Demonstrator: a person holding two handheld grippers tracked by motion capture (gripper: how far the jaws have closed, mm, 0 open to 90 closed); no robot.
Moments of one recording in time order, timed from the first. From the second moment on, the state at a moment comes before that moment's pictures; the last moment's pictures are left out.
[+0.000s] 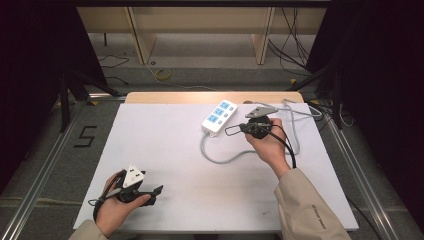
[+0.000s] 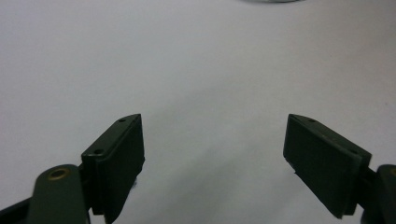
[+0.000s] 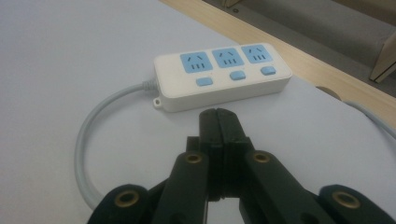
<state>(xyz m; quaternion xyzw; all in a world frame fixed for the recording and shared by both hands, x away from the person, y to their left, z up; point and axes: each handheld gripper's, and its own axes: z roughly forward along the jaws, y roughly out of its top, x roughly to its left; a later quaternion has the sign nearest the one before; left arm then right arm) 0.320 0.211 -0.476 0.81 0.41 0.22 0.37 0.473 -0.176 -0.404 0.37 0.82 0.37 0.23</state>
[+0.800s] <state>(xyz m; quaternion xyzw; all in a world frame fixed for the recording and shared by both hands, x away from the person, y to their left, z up) 0.320 0.211 -0.476 0.81 0.41 0.22 0.37 0.496 -0.169 -0.407 0.38 0.83 0.35 0.22</state>
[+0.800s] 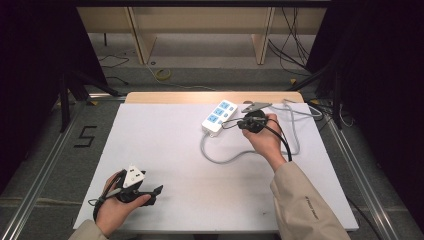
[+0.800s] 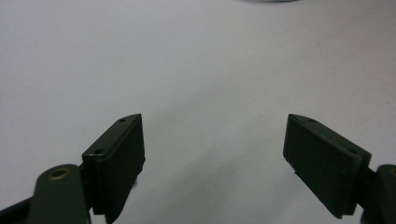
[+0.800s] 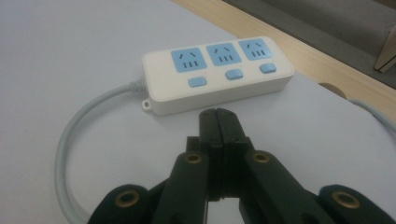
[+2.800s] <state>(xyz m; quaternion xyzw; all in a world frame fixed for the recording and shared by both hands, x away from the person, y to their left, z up) 0.321 0.210 -0.476 0.81 0.40 0.22 0.37 0.532 -0.140 -0.408 0.38 0.84 0.32 0.21</state>
